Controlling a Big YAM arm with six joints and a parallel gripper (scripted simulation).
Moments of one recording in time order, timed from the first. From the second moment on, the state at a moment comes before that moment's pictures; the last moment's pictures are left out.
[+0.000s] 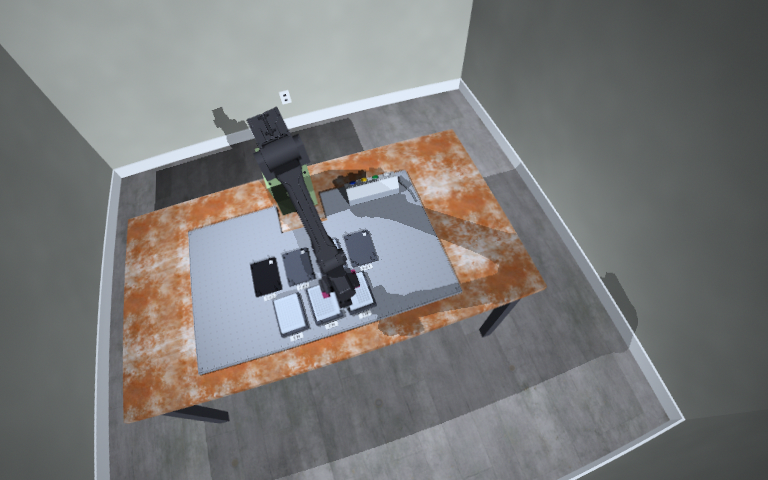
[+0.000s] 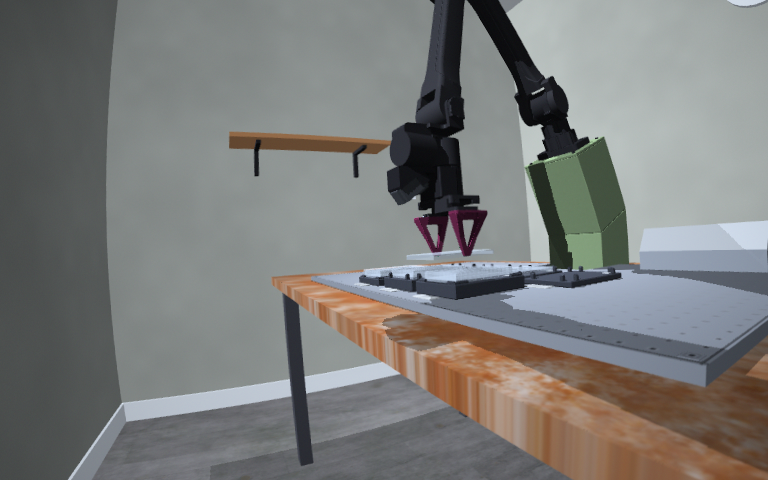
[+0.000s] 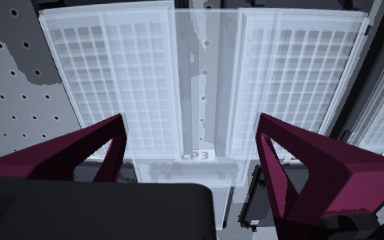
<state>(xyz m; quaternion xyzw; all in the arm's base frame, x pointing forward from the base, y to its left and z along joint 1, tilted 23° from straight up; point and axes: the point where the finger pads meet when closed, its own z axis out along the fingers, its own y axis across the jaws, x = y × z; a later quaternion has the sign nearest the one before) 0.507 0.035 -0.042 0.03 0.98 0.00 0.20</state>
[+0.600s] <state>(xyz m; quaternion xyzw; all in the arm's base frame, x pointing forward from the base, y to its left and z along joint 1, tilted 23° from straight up) 0.502 -0.044 -0.043 0.03 0.98 0.00 0.20</state>
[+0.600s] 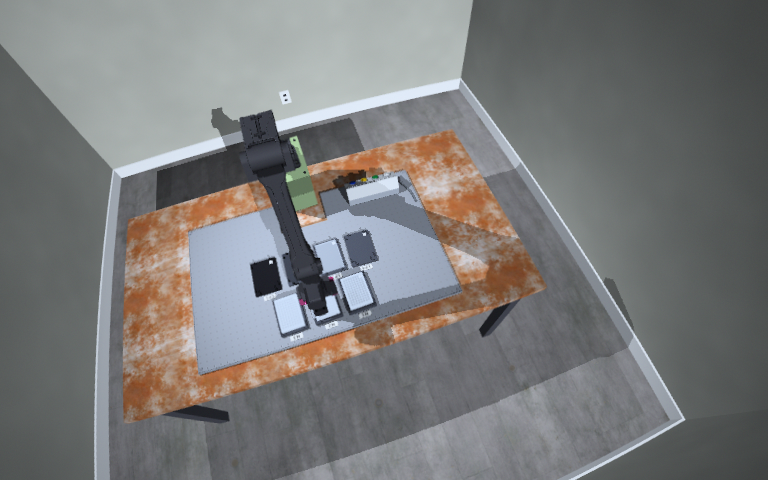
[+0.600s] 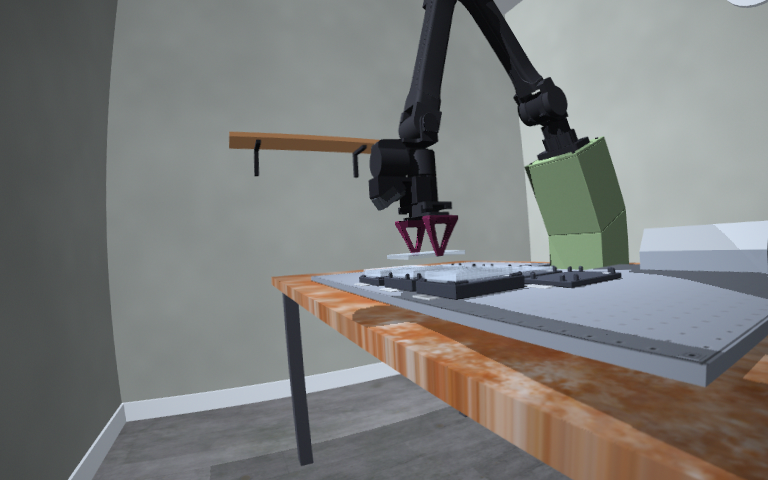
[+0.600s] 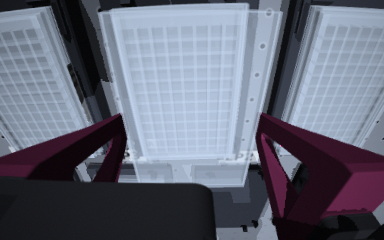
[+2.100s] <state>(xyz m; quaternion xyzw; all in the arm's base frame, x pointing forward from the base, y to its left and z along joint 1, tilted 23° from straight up) 0.507 -0.039 -0.053 0.02 0.98 0.00 0.21</state>
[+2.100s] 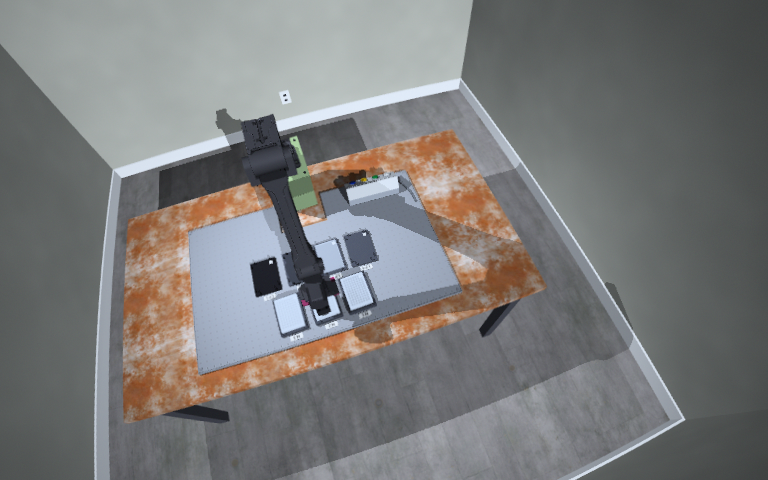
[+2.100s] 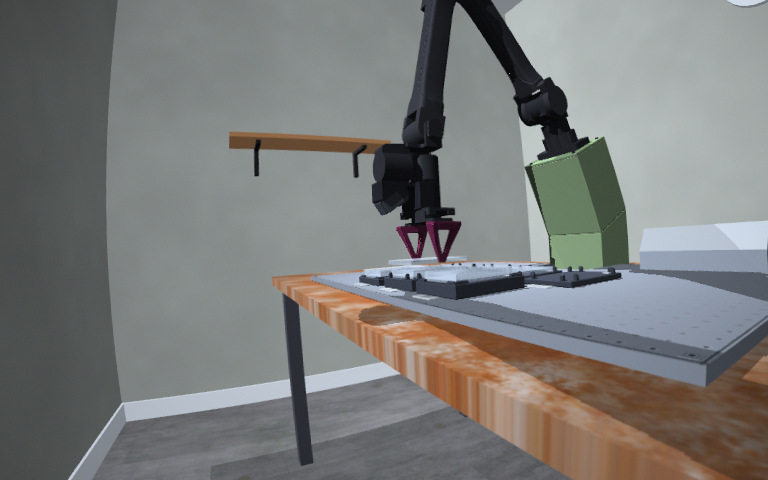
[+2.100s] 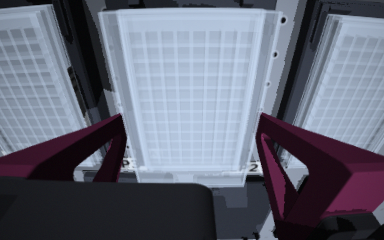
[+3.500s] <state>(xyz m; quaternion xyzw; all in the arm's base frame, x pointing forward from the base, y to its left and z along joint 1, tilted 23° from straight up) 0.511 -0.039 -0.068 0.02 0.98 0.00 0.21</state>
